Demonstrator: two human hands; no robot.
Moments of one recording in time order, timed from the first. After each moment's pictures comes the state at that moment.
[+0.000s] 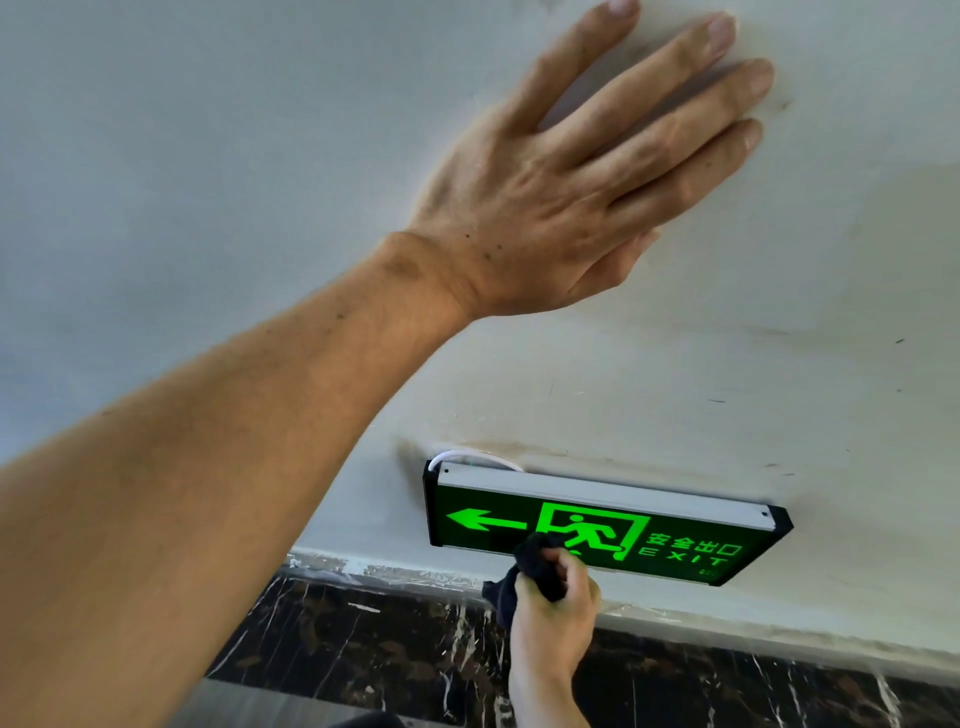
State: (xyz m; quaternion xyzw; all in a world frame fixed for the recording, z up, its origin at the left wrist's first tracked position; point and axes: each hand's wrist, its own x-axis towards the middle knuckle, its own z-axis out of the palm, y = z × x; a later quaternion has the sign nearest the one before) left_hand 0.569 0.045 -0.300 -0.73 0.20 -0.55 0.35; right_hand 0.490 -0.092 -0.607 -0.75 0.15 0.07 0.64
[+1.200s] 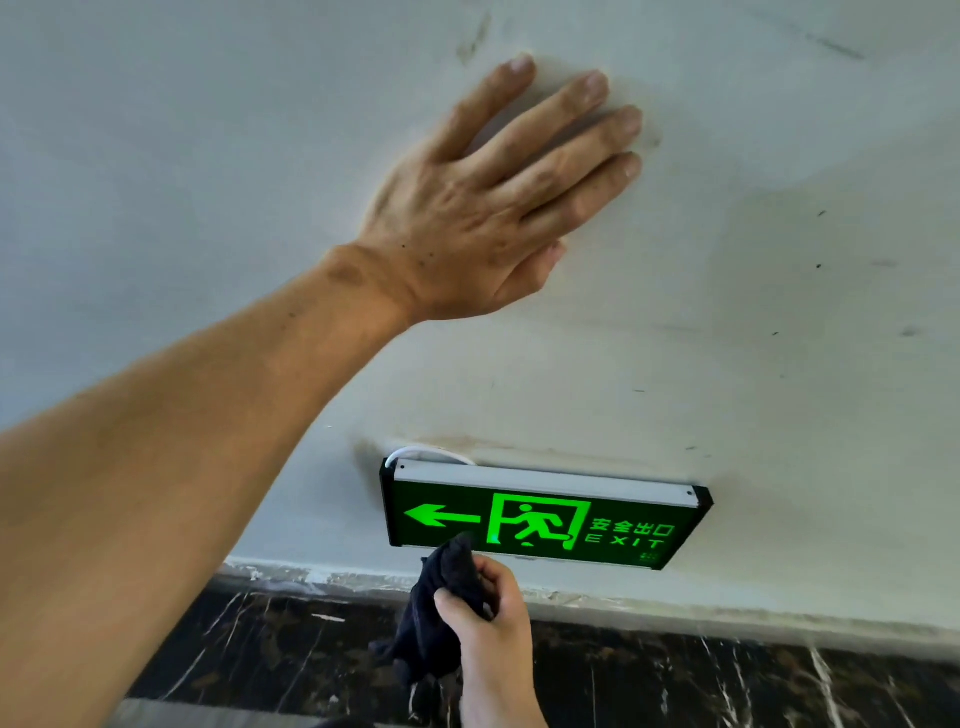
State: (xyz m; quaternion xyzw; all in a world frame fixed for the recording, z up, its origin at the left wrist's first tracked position) left_hand 0.561 0.042 -0.300 -0.76 0.19 -0.52 0.35; right_hand 0.453 -0.115 -0.565 -0.61 0.08 0.25 0.75
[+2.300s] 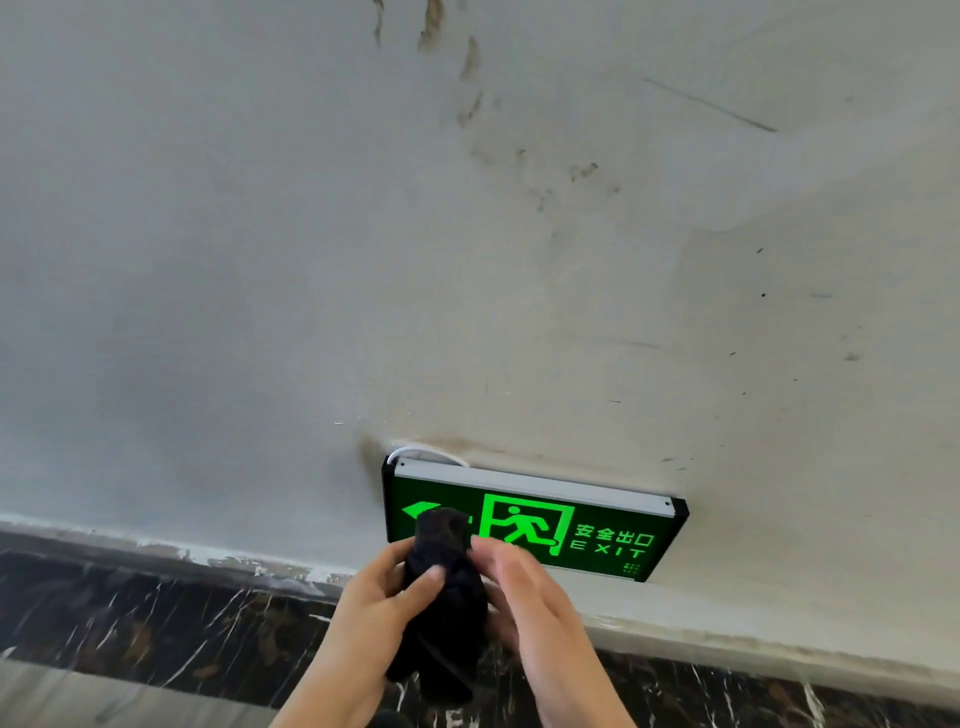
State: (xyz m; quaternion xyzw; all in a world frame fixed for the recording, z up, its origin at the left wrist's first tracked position) left_hand 0.395 -0.043 -0.531 -0.51 -0.34 -0.14 -0.78; right_hand 0.462 -0.185 -0.473 -0.69 -0.15 0.33 0.63
